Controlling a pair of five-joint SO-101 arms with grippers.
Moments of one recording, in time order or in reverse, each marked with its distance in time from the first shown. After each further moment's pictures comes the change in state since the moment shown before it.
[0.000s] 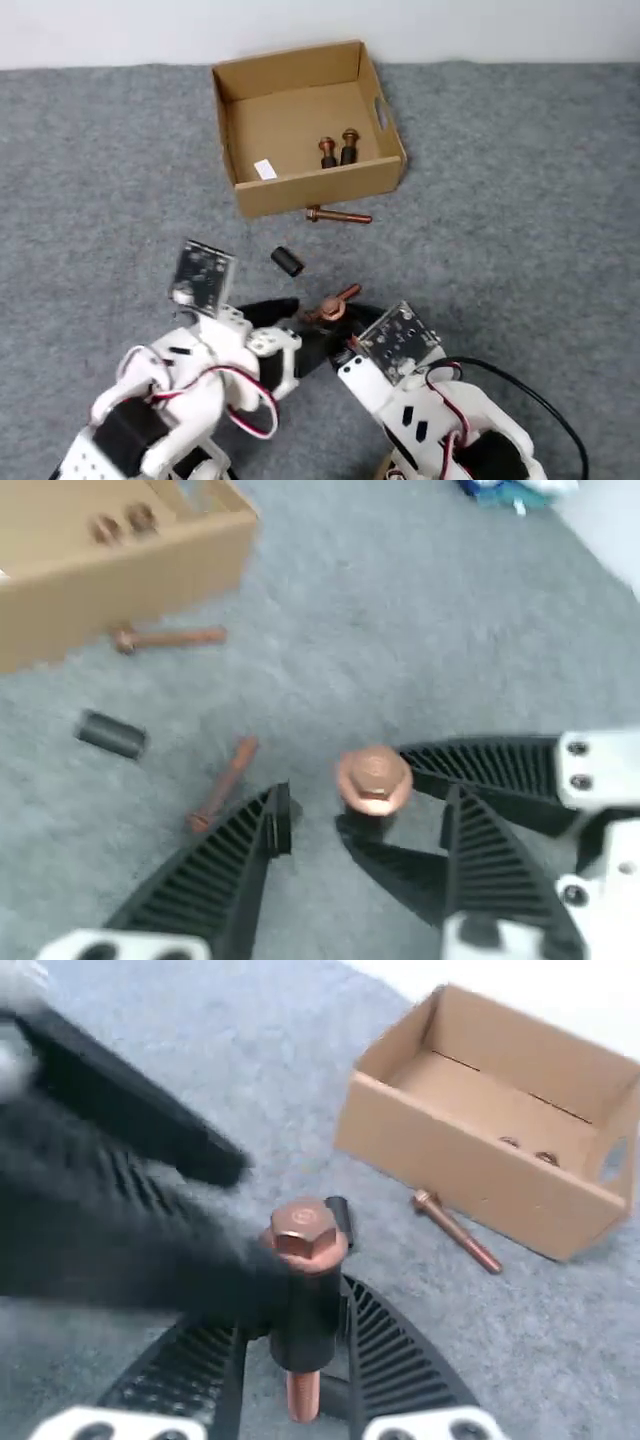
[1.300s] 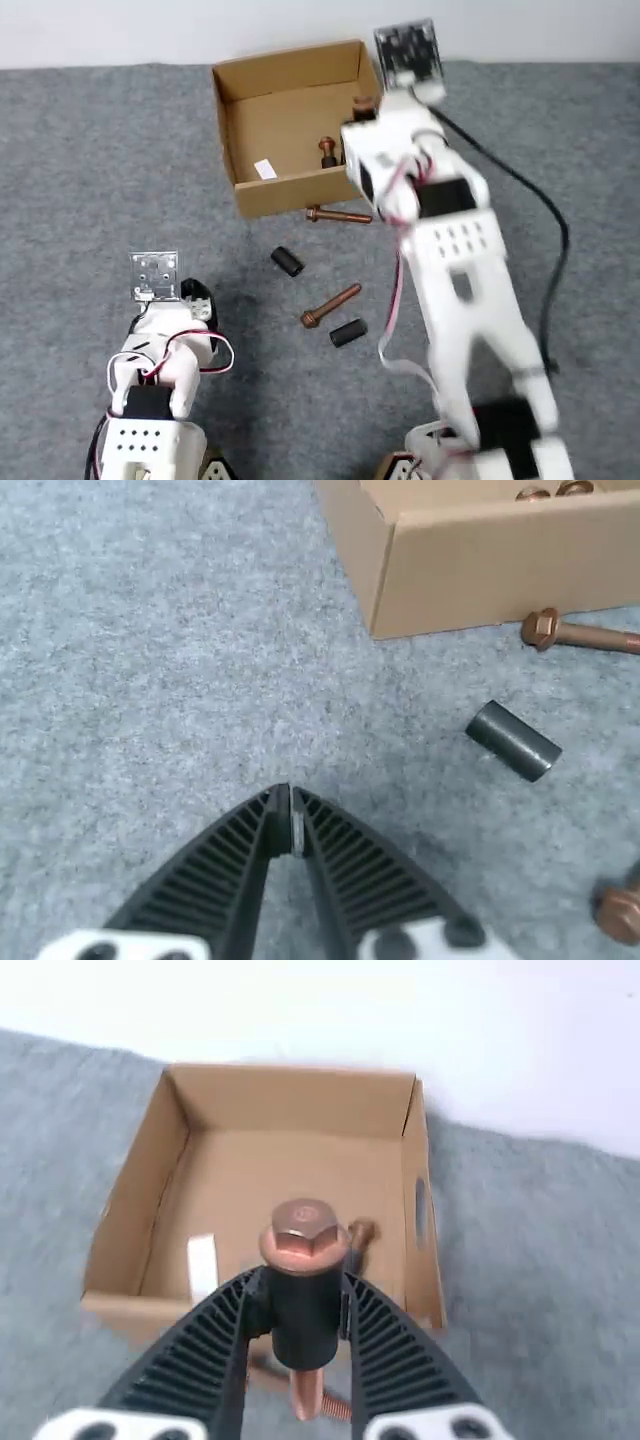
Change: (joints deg) left arm -38.2 0.2 41.0 -36.7 -19.0; right arm 21.5 95.5 -67.5 -23.4 -8.3
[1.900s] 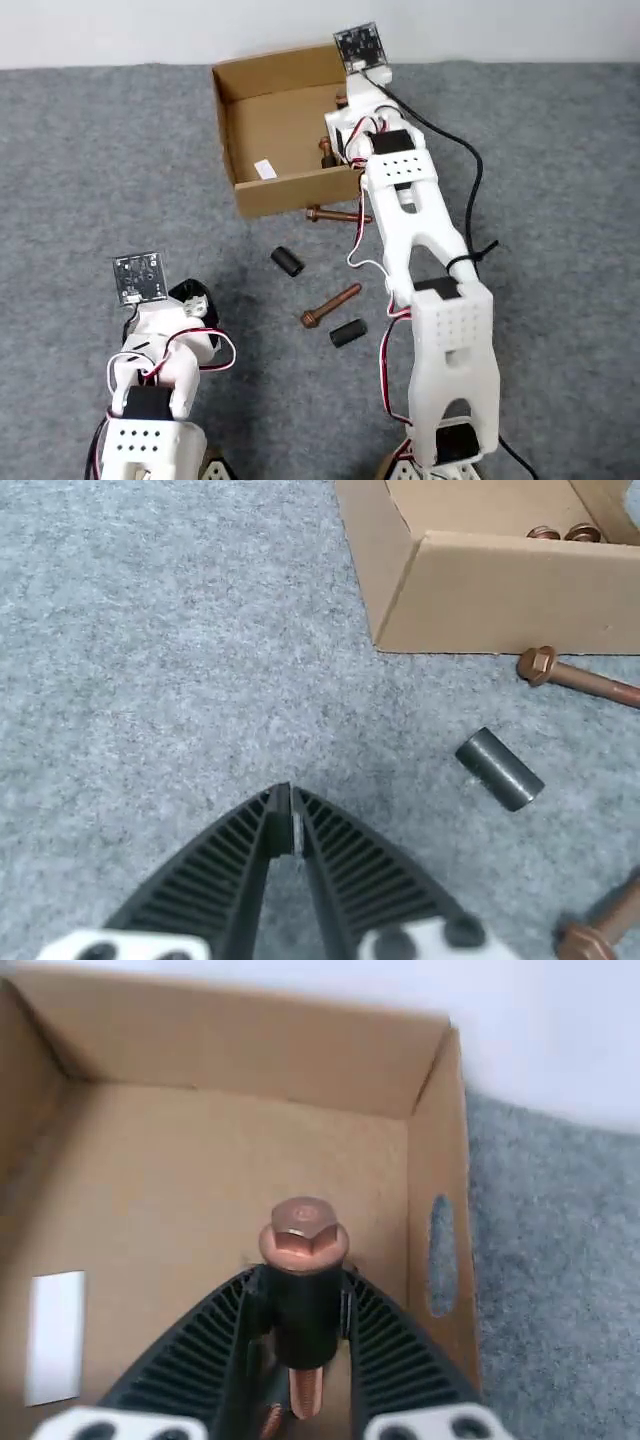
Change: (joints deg) left arm 0.0 0.0 0.2 -0.2 9.0; right arm 2.7 52.5 -38.9 -6.9 5.7
